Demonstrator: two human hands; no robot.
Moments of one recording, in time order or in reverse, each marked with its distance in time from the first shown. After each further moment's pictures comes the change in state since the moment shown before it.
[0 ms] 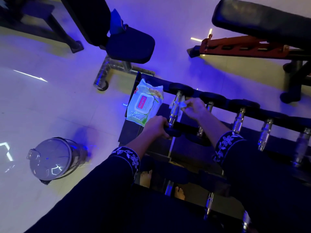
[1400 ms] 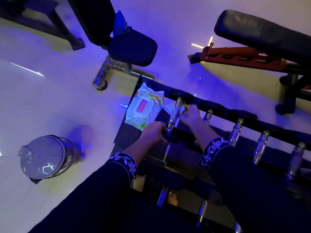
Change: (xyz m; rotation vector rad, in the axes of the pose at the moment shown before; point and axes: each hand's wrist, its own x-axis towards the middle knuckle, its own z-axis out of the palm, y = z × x) left_hand 0.001 -0.002 0.000 -0.017 0.000 -0.011; right_hand 0.016 0.009 0.019 -0.010 0.272 0.006
